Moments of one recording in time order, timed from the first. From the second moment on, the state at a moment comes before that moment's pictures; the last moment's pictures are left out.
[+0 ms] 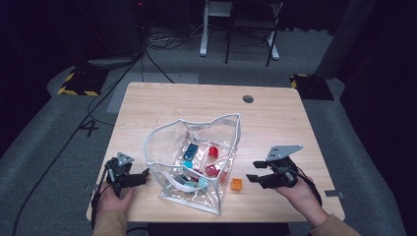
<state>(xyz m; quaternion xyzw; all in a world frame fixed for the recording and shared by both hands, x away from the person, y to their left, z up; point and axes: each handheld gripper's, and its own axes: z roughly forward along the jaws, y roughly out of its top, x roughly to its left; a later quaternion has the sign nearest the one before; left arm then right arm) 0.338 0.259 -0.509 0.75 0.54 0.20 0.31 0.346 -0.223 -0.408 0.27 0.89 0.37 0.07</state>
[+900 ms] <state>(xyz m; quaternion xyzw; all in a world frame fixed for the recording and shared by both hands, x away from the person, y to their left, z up) 0.338 0.259 -0.509 0.75 0.54 0.20 0.31 0.352 -0.185 -0.485 0.25 0.92 0.31 0.06</state>
